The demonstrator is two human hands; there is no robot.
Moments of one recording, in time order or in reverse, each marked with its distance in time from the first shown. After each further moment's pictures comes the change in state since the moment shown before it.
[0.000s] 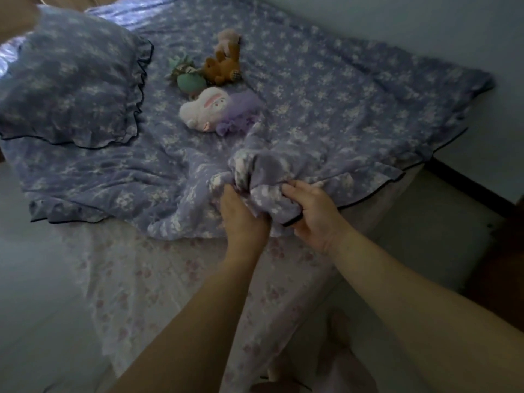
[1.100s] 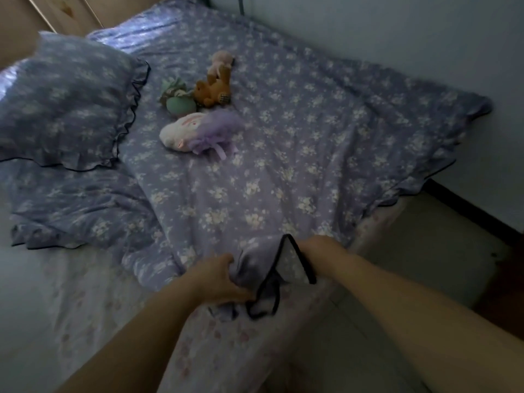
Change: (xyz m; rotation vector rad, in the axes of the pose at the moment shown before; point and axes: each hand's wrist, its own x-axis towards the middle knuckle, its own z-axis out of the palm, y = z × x) left_hand 0.022 0.024 0.010 0.908 -0.774 -0.149; right_hand 0.056 -0.021 -0.140 -1.967 -0.373 0.179
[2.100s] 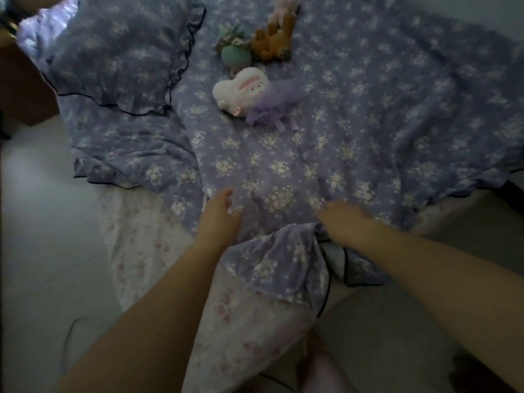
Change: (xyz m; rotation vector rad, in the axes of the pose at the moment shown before) left_hand 0.002 -0.081 -0.002 -0.725 0.578 -0.218; right_hand 0.053 -0.075 -0.010 -0.362 -0.127 0.088
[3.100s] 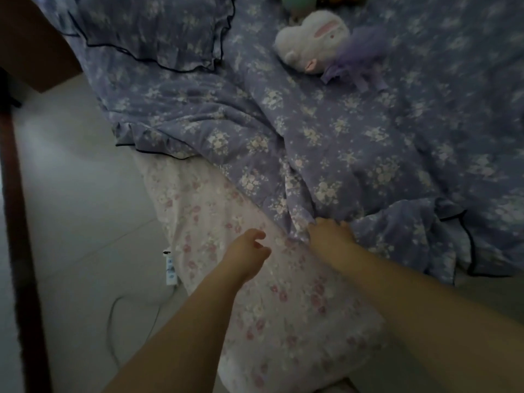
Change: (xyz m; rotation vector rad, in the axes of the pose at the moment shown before) left_hand 0.044 -0.206 -0.085 0.007 -0.409 -0.259; right_hand 0.088 -0.265 -0.002 0.321 -0.129 0.059
